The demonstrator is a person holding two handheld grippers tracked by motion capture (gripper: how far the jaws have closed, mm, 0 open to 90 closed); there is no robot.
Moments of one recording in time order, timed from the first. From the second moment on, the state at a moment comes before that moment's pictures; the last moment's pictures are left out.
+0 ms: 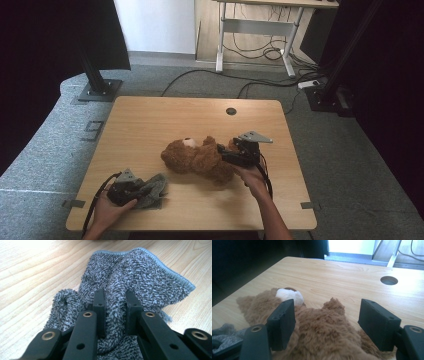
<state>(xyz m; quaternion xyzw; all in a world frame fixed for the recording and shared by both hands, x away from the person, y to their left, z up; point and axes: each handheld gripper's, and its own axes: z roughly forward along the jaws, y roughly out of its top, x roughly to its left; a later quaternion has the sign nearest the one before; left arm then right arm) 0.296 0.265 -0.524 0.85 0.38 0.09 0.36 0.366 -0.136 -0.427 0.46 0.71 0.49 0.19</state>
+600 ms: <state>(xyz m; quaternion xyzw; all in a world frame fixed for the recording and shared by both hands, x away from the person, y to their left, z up) 0.289 0.289 -0.500 0.81 0.39 0.09 0.44 0.366 -0.123 -0.478 0.45 0.76 0.45 0.15</state>
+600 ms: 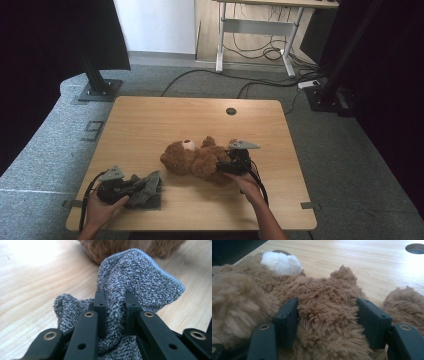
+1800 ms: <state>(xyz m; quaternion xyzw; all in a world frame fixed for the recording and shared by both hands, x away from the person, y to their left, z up) 0.308 0.291 -0.531 0.84 0.46 0.08 0.29 0.347 -0.125 -0.484 0.43 0.75 0.47 0.15</state>
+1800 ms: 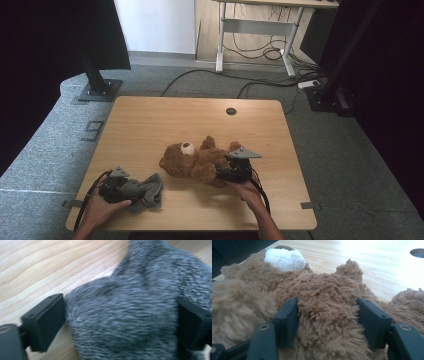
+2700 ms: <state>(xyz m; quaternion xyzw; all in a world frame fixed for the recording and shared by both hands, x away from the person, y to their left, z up) 0.296 0.290 -0.497 0.82 0.39 0.04 0.41 0.337 -0.128 -0.489 0.42 0.75 0.48 0.15</state>
